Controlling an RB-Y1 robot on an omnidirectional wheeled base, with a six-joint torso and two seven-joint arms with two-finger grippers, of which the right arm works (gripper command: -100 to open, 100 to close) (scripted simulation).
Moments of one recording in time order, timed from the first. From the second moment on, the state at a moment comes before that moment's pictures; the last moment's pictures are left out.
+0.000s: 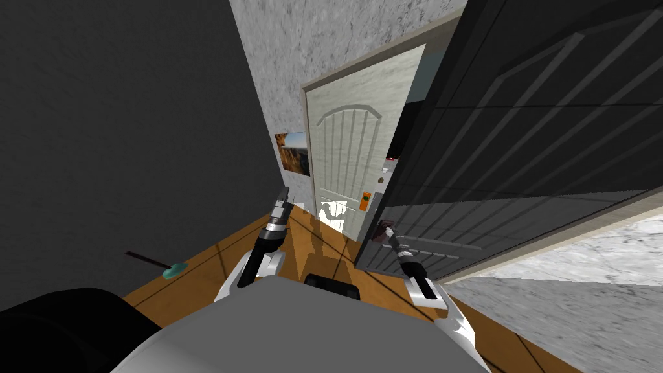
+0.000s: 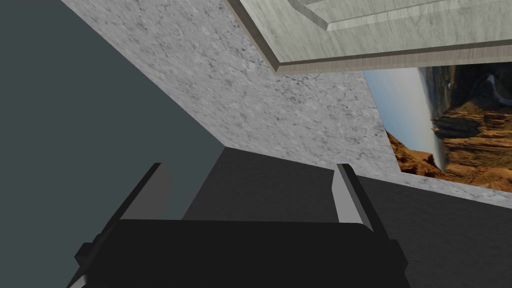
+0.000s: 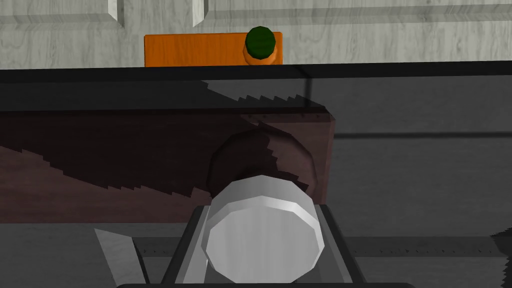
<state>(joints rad) 0.11 -0.36 -0.06 -1.28 0.22 -0.42 -0.56</state>
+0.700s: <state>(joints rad) 0.20 -0.44 -0.02 -1.32 0.24 -0.52 -0.65</state>
